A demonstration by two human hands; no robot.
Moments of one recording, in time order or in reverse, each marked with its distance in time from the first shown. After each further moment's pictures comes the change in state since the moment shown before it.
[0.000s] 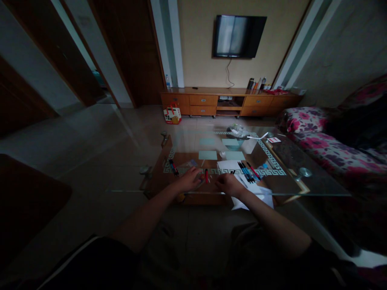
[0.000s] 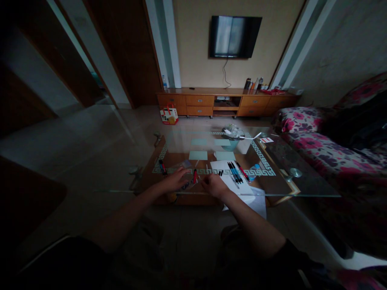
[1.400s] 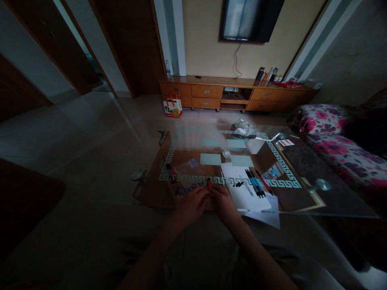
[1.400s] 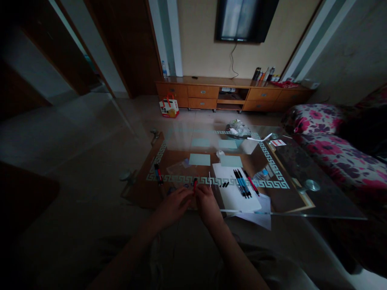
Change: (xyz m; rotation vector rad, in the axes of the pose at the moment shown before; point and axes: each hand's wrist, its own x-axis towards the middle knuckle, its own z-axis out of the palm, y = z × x) left_hand -0.017 0.050 0.006 -0.081 0.042 -0.137; right_hand 0.016 -0.016 0.053 0.078 0.217 -0.149
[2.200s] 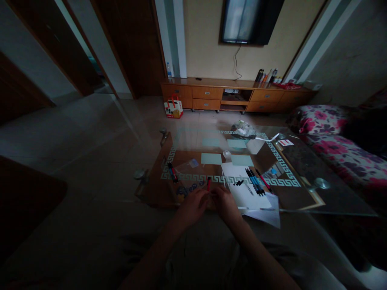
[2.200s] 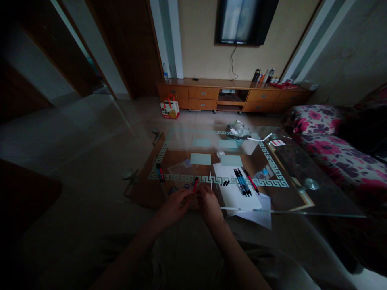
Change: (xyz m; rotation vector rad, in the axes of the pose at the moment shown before) left_hand -0.009 0.000 0.006 -0.134 0.073 -0.001; right_hand -0.005 -0.006 -0.003 0.083 -0.006 0.125
